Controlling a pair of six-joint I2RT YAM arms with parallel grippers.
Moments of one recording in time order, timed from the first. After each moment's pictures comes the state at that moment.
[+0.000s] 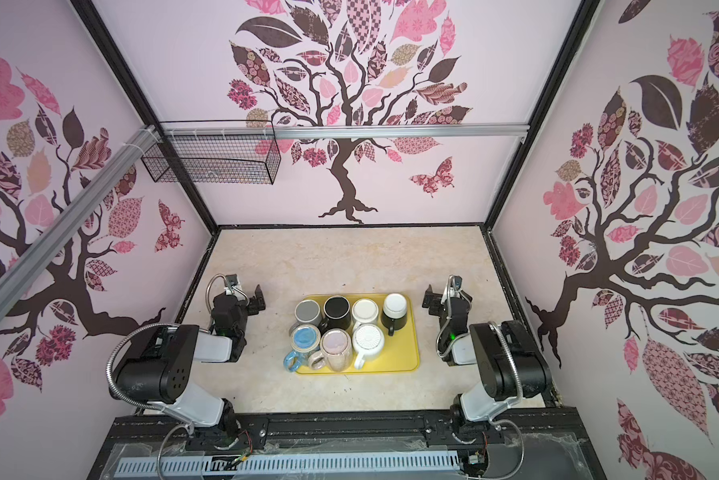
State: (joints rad) left arm -0.01 1.59 0.35 0.95 -0.22 -0.03; right arm 0.07 1.57 0.27 1.06 0.21 0.11
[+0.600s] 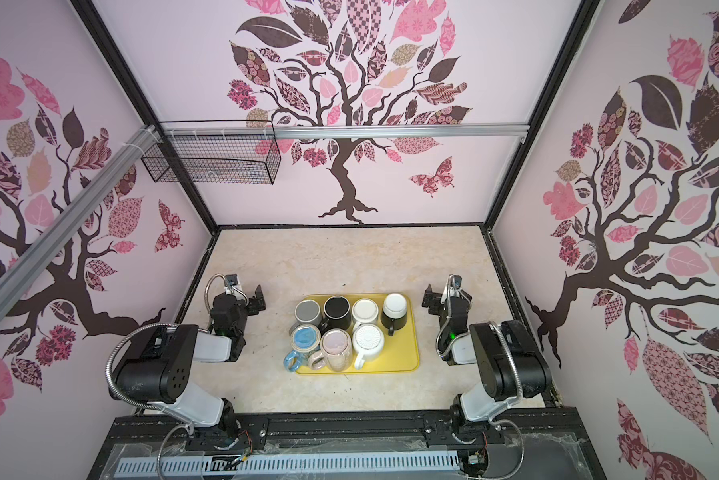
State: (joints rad) left arm 0.00 1.59 0.35 0.94 -0.19 -0.03; right arm 0.07 1.57 0.27 1.06 0.20 0.11
